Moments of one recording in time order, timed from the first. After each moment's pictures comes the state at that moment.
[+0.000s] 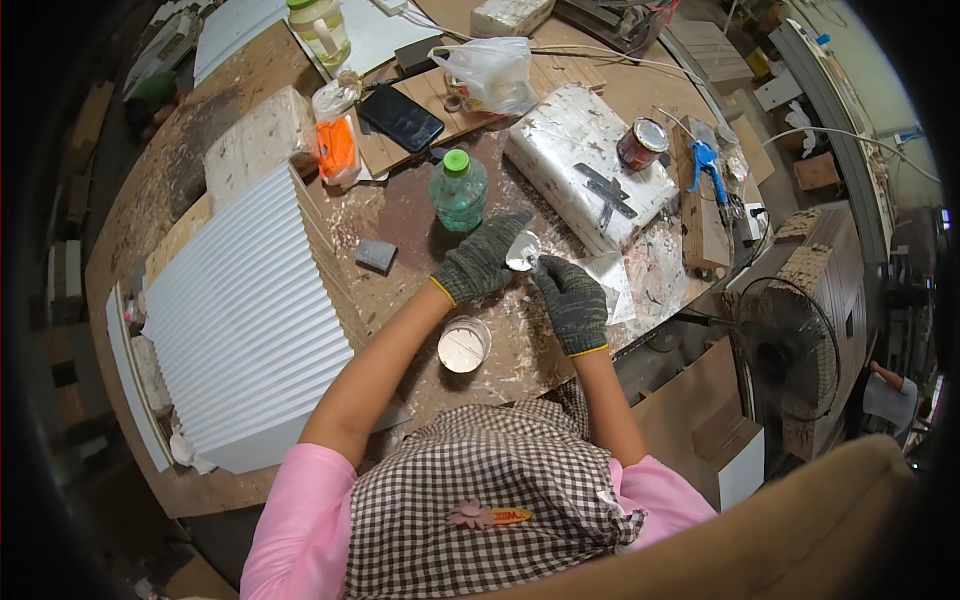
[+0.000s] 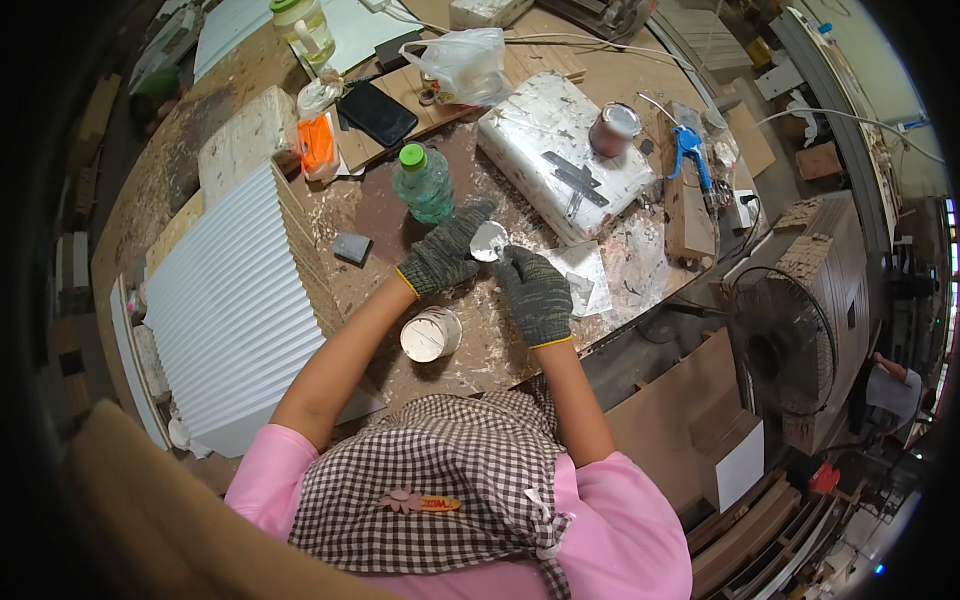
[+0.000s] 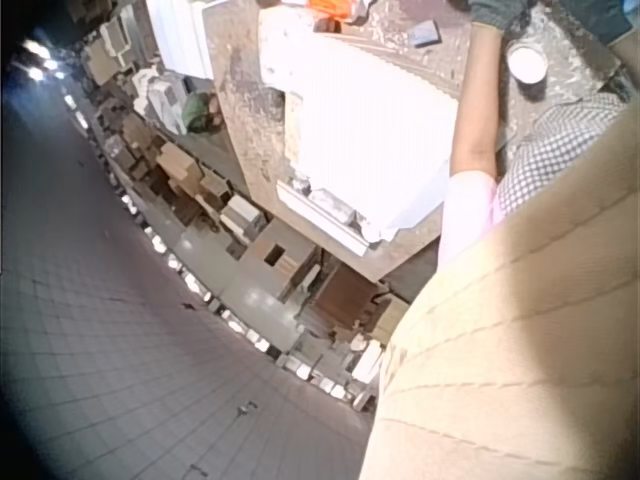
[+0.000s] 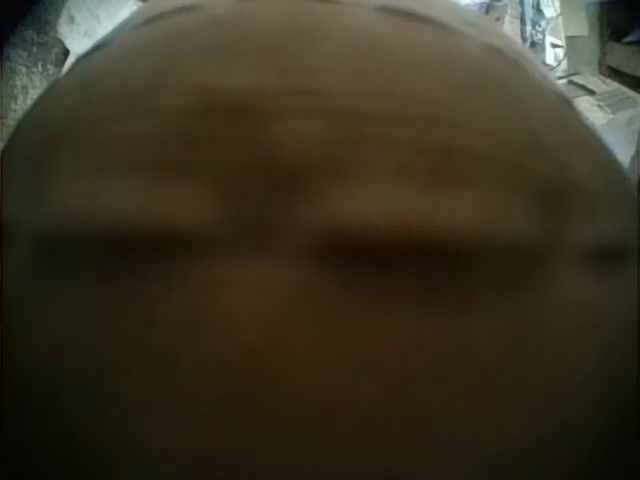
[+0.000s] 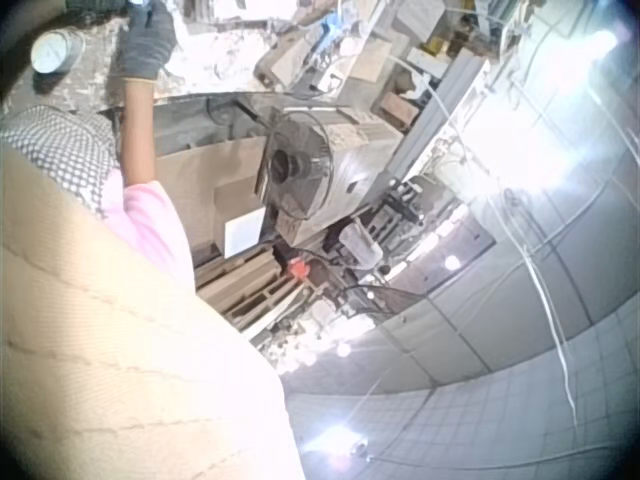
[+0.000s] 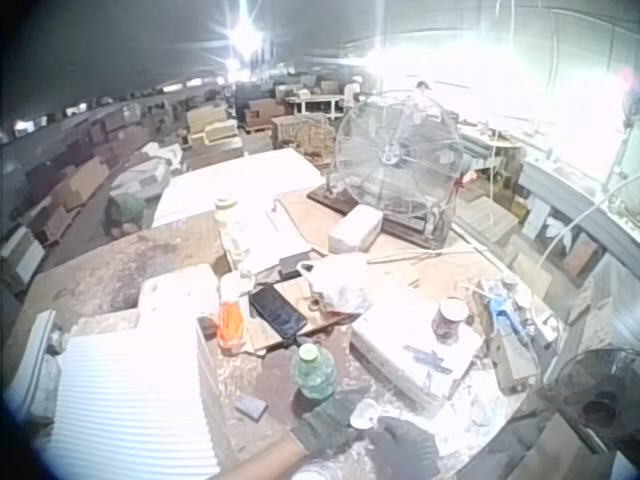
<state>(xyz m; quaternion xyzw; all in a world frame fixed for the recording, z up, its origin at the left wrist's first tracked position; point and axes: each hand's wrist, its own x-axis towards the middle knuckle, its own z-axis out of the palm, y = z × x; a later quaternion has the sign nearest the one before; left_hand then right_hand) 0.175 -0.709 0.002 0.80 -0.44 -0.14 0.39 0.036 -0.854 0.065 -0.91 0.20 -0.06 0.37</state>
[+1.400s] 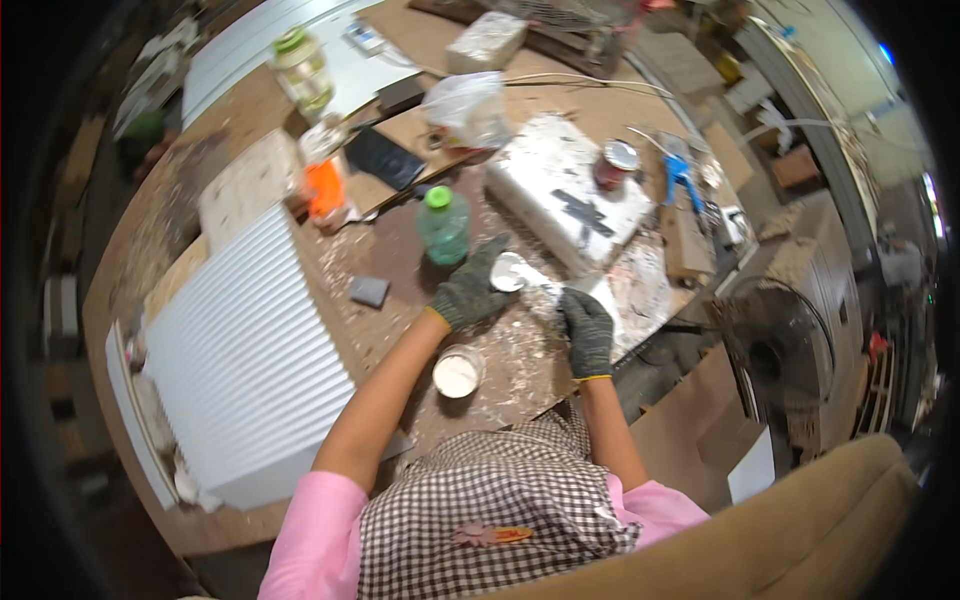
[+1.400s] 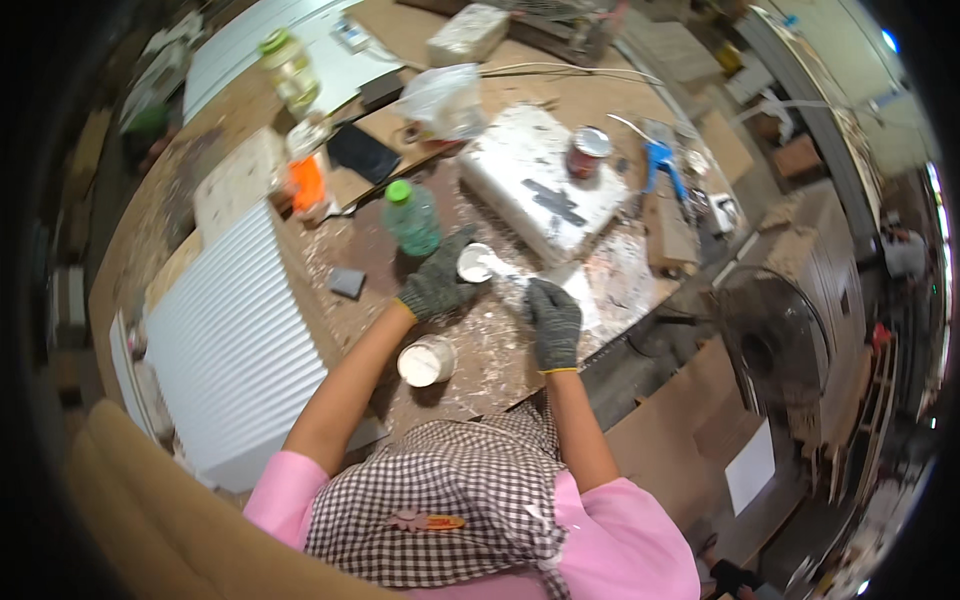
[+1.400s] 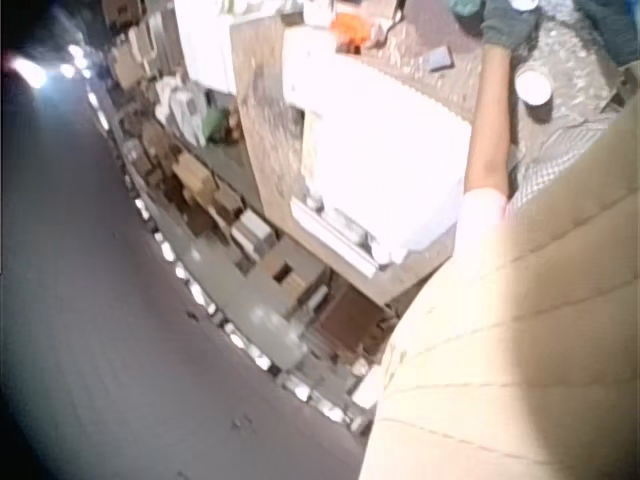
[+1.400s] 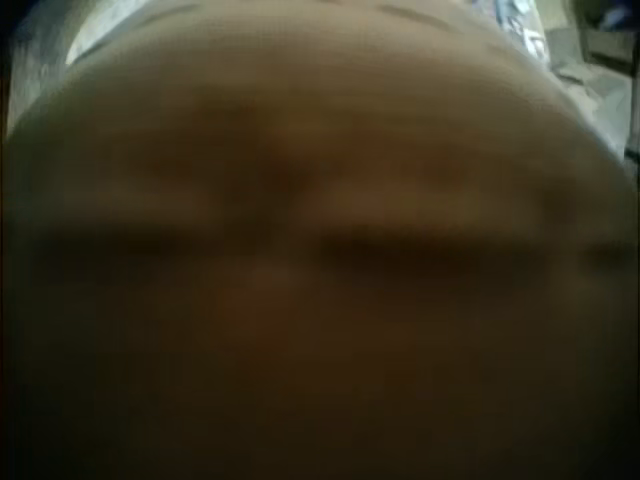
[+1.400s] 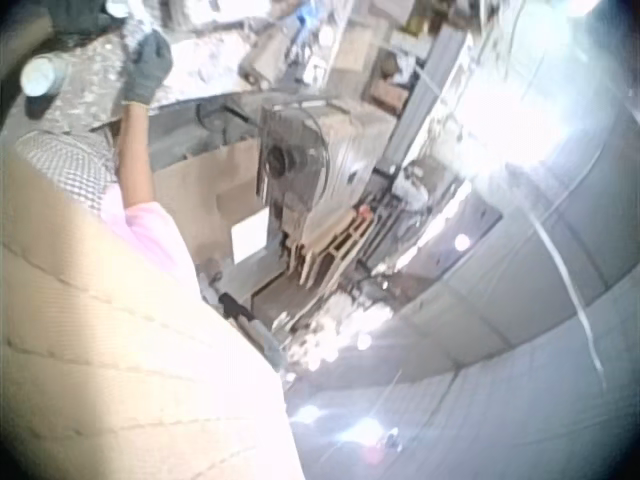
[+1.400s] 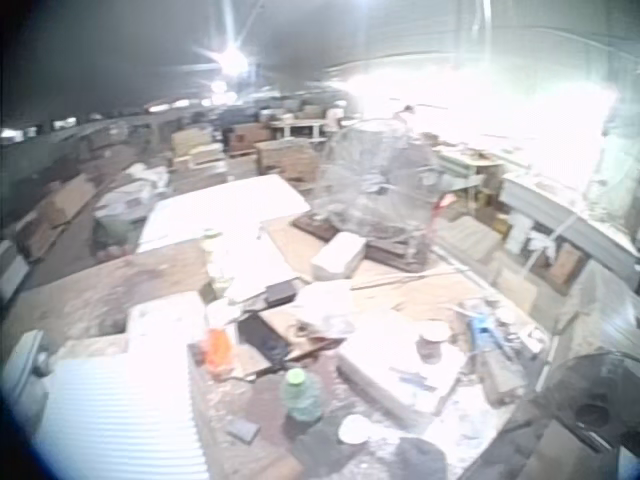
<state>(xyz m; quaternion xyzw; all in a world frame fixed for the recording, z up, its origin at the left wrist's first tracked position) 0.167 -0.723 -0.002 0.77 -0.41 -0.11 0.47 0.002 -0.882 0.041 -0.59 0.39 -0.16 0.69</state>
